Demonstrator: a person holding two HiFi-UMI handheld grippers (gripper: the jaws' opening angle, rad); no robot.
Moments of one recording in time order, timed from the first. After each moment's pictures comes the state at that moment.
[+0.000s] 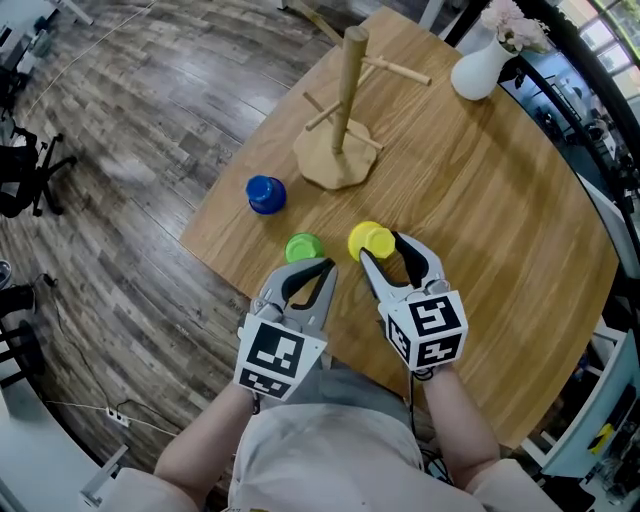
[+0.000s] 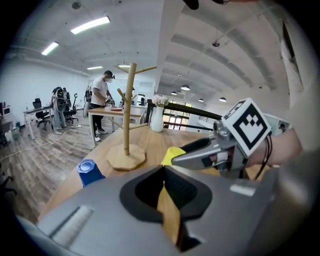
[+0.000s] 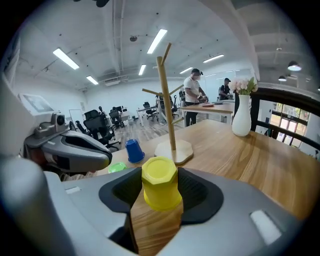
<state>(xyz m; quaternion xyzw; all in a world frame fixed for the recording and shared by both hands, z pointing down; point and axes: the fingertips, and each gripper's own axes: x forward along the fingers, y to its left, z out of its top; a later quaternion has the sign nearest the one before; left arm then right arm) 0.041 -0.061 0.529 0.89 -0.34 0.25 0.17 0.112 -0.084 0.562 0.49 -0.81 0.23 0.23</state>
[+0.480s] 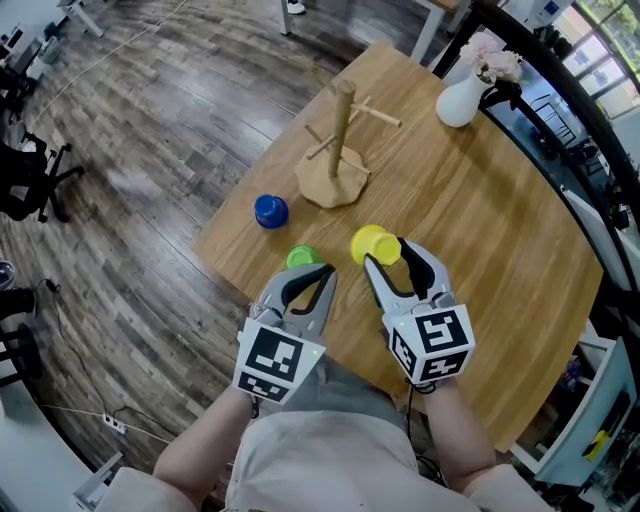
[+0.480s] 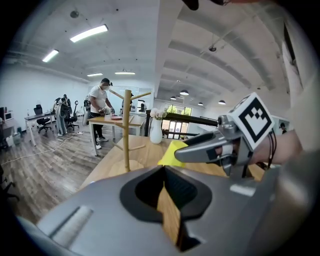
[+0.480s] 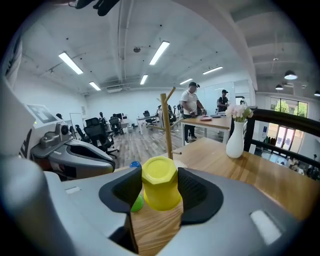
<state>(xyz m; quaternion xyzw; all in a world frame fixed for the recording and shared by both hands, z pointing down) 0.048 -0.063 0.443 0.90 -0.35 0.23 0.14 0.123 -0.087 0.453 0.51 -0.81 0.20 0.20</state>
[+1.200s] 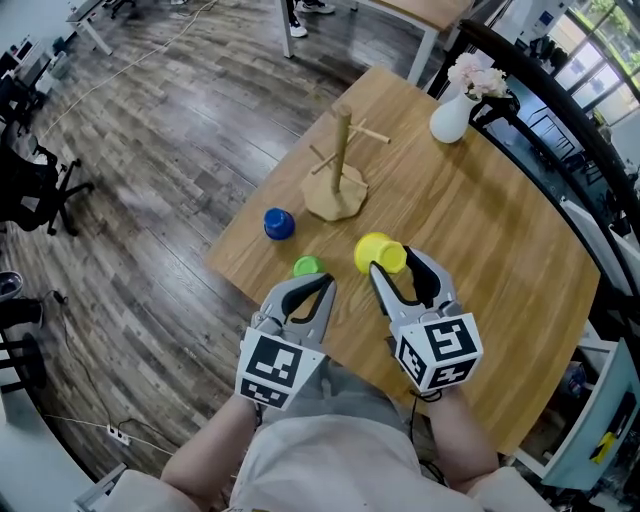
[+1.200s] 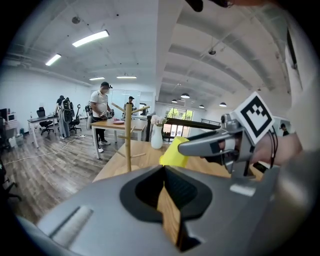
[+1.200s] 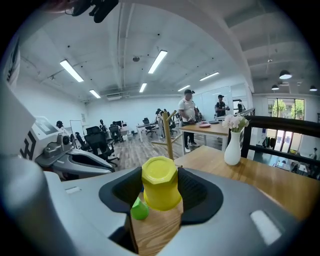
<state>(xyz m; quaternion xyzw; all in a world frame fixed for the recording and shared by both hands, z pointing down) 0.041 -0.042 0.398 0.90 -0.37 0.21 0.14 0.126 -0.067 0.395 0.52 -0.82 0.19 0.16</state>
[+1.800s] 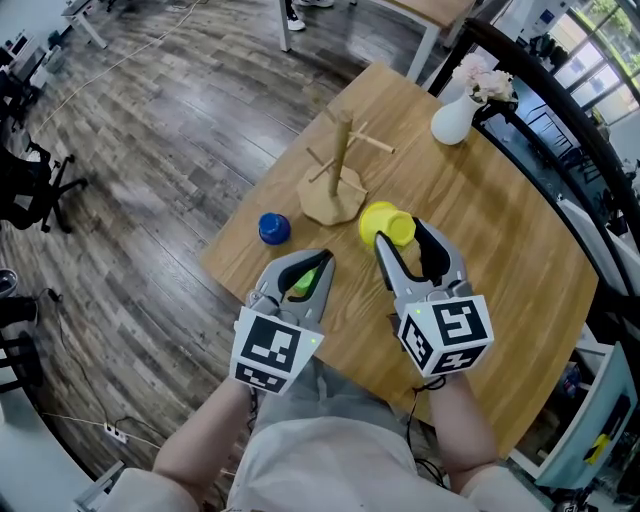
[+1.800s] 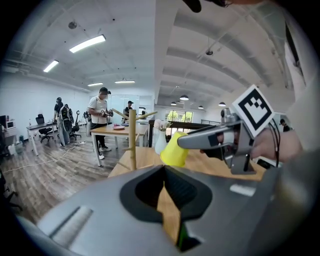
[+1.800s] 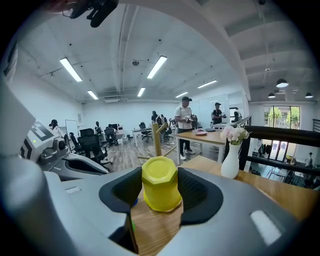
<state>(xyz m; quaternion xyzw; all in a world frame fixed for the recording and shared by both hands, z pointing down) 0.045 -0.100 0.390 0.90 -0.37 0.20 0.10 0.136 -0.129 0.373 0.55 -0.81 0.15 0.14</state>
